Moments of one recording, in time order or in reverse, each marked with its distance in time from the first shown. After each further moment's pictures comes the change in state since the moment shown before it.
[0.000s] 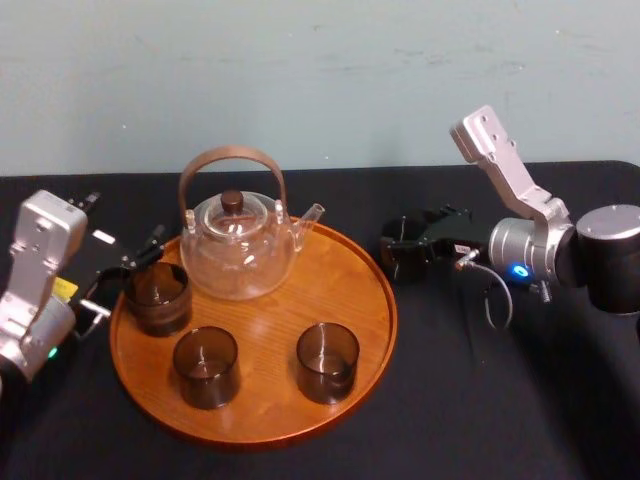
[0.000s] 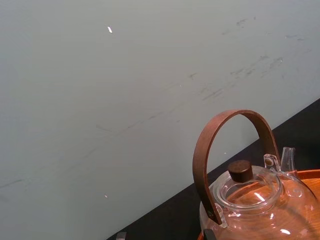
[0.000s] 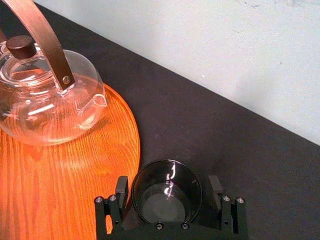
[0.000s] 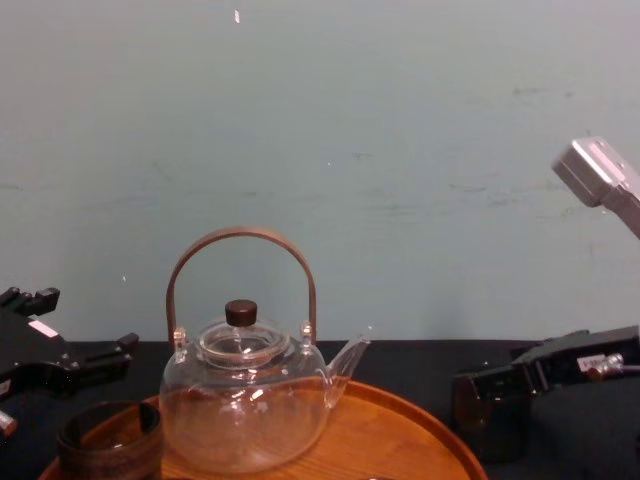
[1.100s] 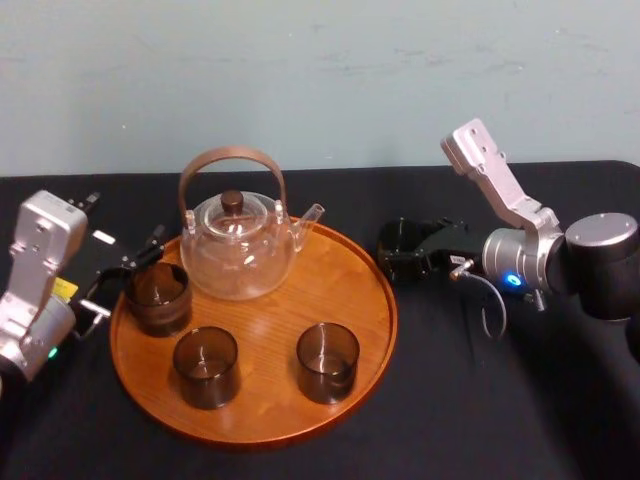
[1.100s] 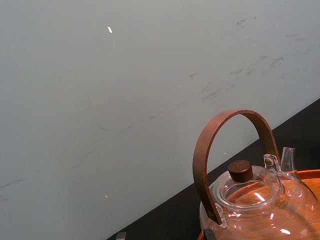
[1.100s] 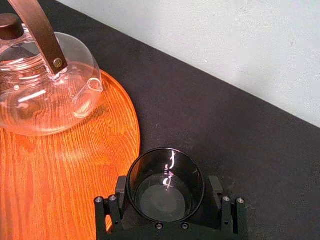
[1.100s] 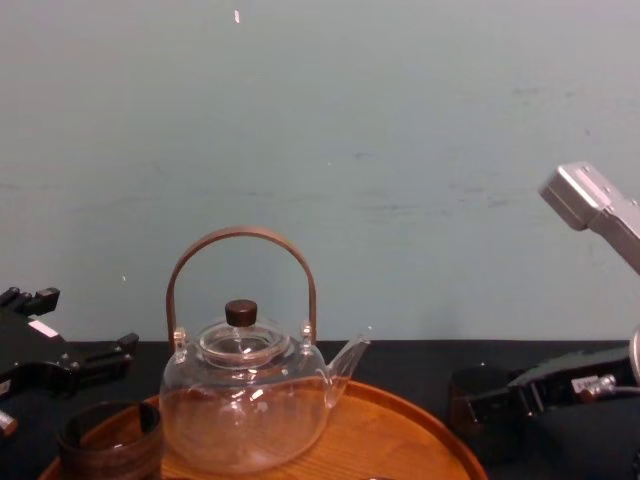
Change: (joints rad) left arm 0.000 0.000 0.000 0.000 0.000 0.000 0.000; right arm 0.004 -0.024 -0.003 0.041 -0.027 0.013 -0.002
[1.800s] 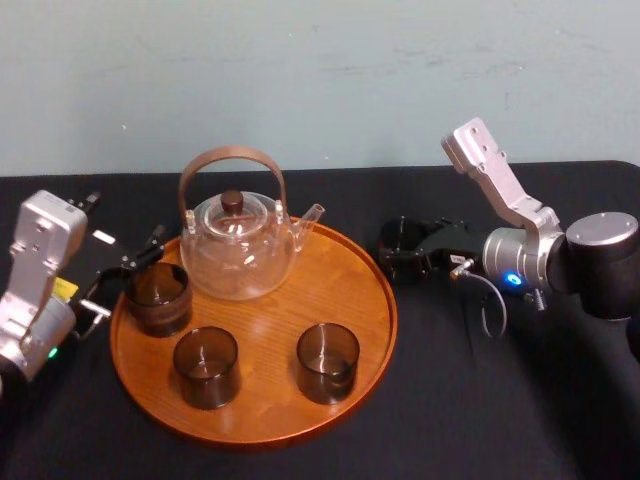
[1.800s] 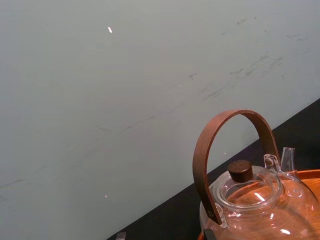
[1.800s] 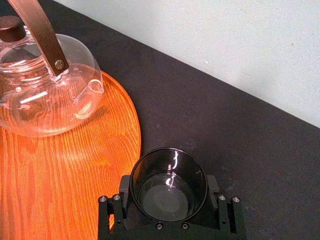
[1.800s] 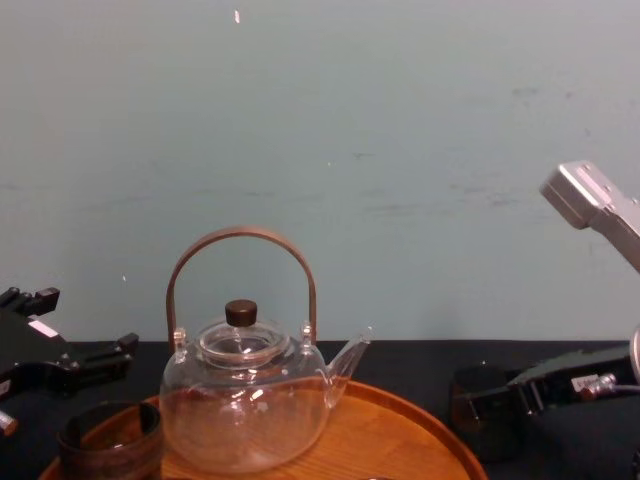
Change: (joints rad) left arm 0.000 0.000 0.000 0.000 0.000 0.000 0.000; right arm 0.001 0.001 0.001 0.000 0.004 0.000 0.003
